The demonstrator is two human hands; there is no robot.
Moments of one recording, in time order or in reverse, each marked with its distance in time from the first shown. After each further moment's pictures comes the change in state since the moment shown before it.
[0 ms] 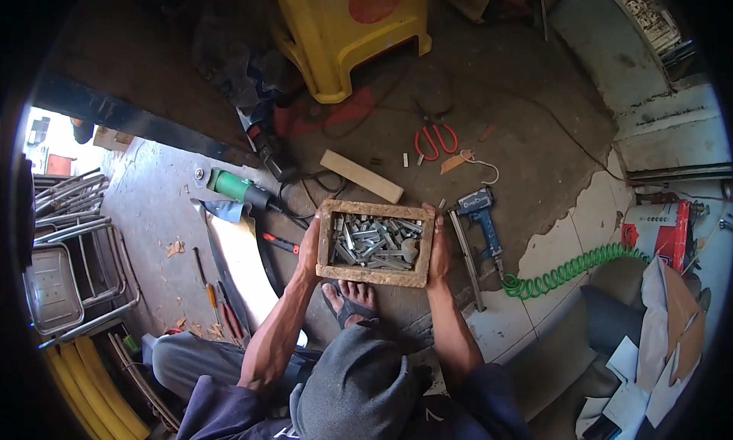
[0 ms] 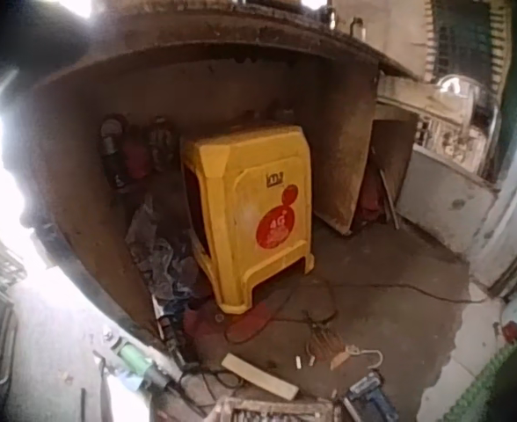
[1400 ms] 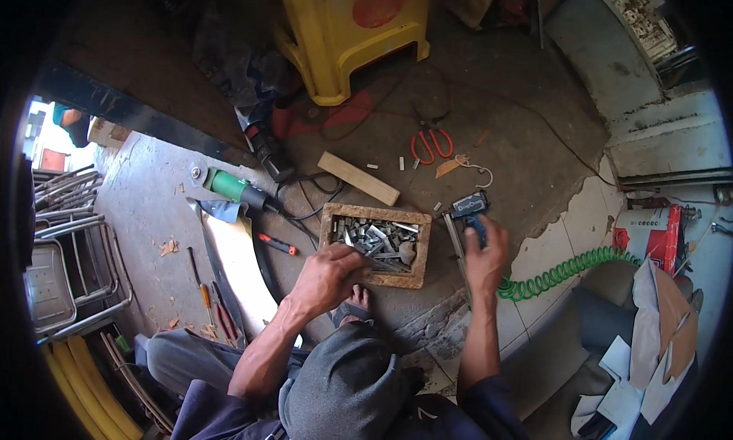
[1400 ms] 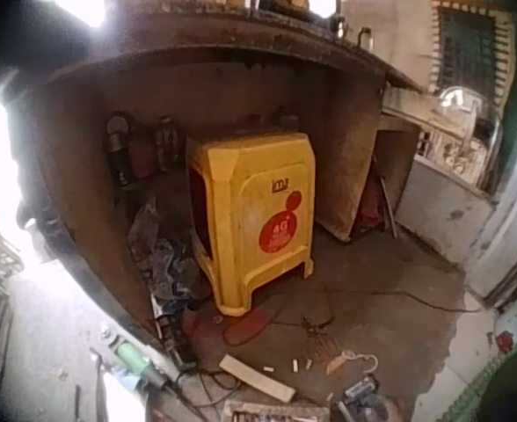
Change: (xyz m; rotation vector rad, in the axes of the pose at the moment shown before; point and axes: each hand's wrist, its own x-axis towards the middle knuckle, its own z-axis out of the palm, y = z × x) left_hand -0.073 0.088 0.074 1.245 -0.370 0.577; right_hand -0.010 -0.112 -0.036 -1.195 0.363 -0.247
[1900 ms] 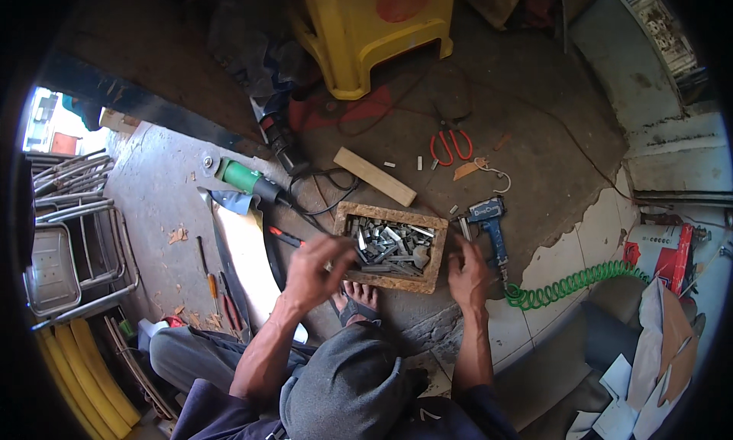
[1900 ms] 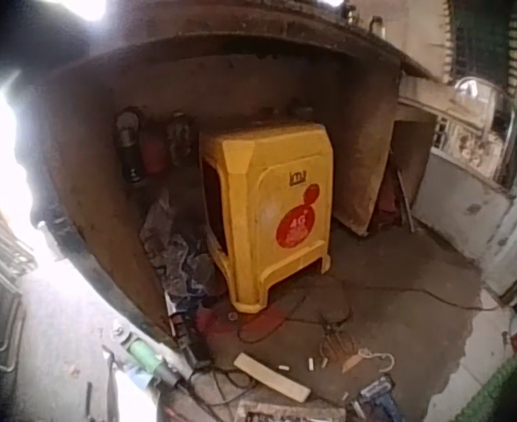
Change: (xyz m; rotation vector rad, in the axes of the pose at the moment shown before) left_hand -0.016 -0.024 -0.012 -0.014 0.247 -0.093; right_hand -0.036 0.029 0.037 0.172 -0.374 -0.082
